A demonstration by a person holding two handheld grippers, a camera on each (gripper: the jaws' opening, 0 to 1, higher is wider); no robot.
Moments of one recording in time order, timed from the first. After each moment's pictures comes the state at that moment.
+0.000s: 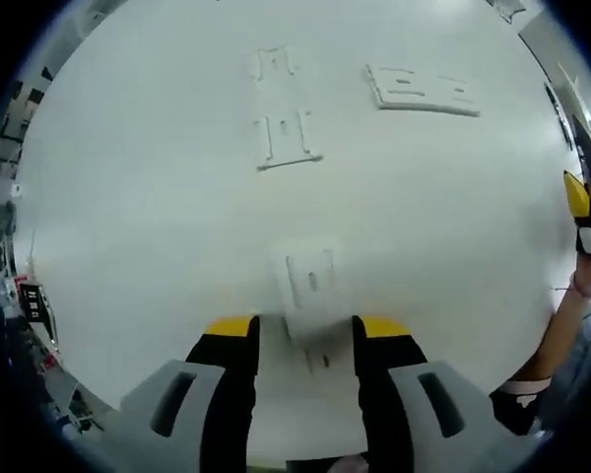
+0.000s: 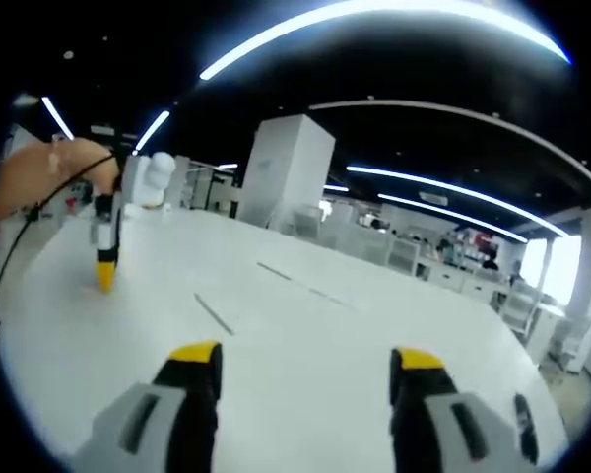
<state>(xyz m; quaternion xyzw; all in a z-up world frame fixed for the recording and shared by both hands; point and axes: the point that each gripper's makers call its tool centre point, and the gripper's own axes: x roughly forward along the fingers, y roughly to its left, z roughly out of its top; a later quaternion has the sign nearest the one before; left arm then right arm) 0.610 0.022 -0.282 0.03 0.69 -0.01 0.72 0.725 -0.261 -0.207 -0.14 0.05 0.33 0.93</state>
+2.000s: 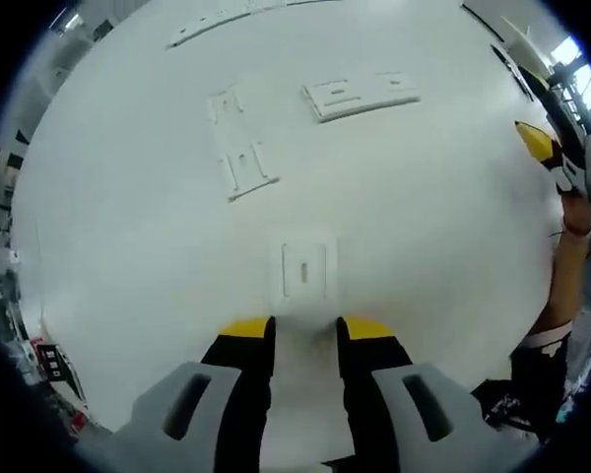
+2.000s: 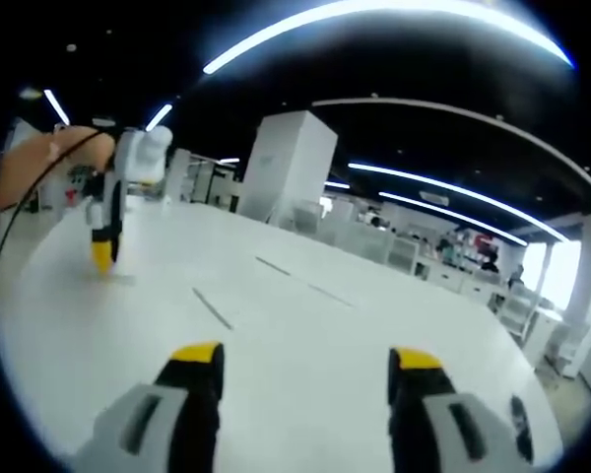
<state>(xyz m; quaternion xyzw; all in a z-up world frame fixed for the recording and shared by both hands) 0.605 0.015 -0.268 0.10 0.66 -0.10 0.73 0.728 -0.265 -0.211 -0.15 0.06 0.33 0.93</state>
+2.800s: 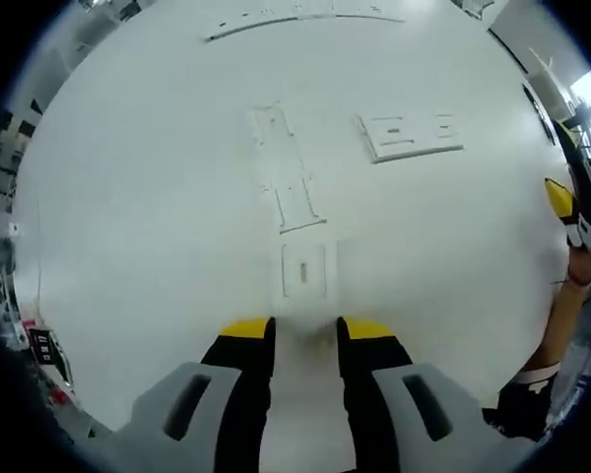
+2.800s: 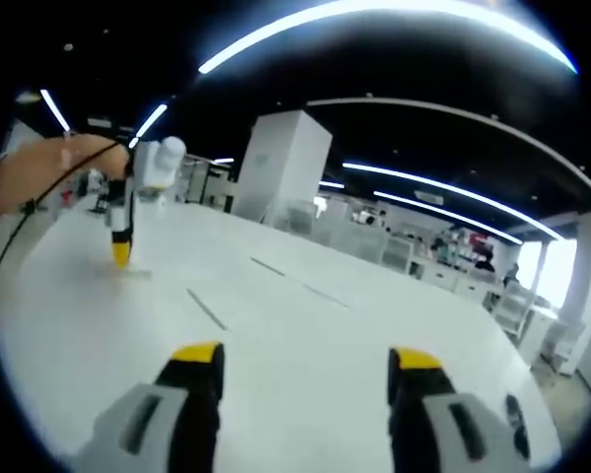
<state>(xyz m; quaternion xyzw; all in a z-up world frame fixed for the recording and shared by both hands) 0.636 0.028 -0.275 0.06 0.66 -0.06 0.75 0.731 -0.271 -0.210 -0.15 0.06 0.32 0.93</state>
